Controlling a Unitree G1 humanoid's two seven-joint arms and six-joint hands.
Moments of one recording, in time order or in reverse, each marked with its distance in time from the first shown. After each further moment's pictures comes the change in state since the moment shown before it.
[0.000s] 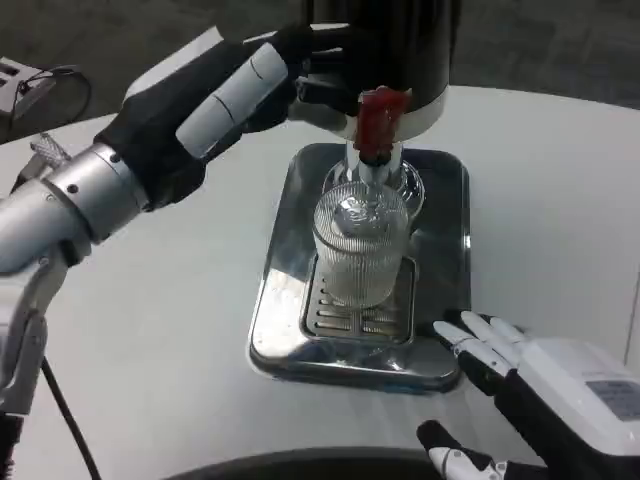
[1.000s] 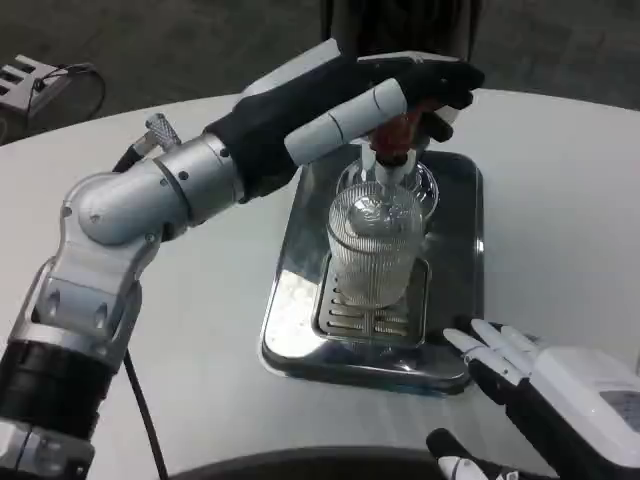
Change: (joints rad) left arm -0.172 -0.121 -0.151 0.269 0.153 -0.213 -0.058; right arm 0.049 0.002 -0.021 -0.033 0.015 0.000 0.000
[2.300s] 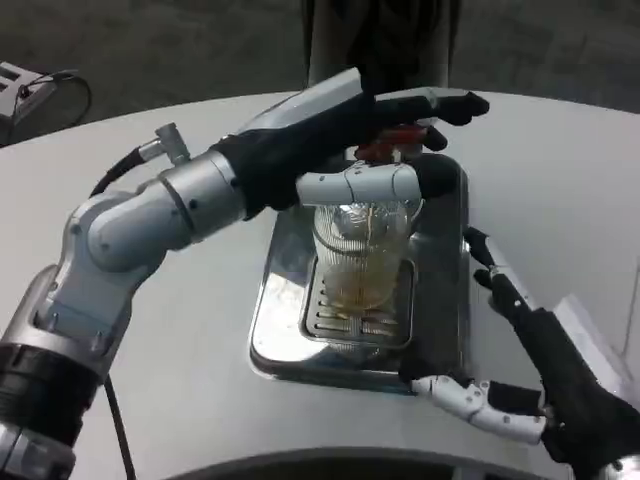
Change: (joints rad) left arm 0.009 0.061 -0.084 0.074 0.180 -0.278 0.100; right arm -0.221 0.163 0.016 0.452 0.371 -0.090 -0.415
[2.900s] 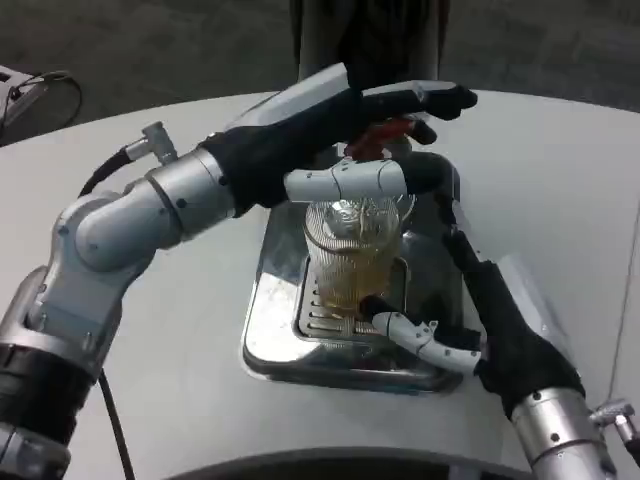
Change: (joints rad) left arm 0.001 0.006 0.025 0.021 0.001 -0.028 0.000; right arm -0.300 0.065 0.074 0.379 -0.021 0.026 -0.211
